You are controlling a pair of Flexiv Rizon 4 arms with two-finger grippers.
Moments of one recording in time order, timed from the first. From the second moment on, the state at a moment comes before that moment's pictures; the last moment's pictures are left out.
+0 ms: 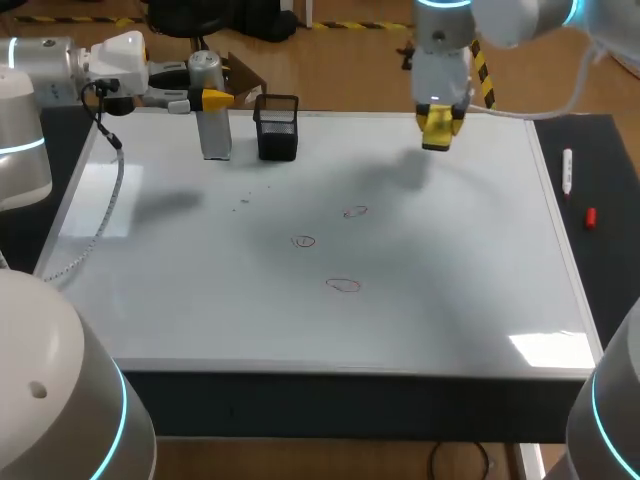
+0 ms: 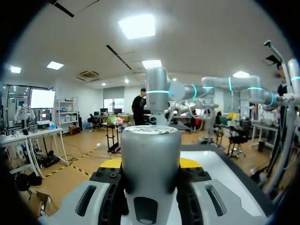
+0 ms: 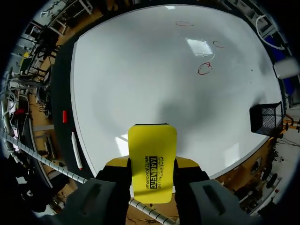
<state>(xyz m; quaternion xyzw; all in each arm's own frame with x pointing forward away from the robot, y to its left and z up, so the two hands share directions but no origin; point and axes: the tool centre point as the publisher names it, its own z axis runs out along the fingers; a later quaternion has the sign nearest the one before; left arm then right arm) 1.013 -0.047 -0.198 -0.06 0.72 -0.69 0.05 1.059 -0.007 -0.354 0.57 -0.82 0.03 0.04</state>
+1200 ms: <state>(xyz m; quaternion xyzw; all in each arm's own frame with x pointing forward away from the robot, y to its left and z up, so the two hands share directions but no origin) 1.013 -0.047 -0.198 -0.06 0.72 -0.69 0.05 0.984 -0.076 -0.366 0.49 -0.87 0.01 0.00</state>
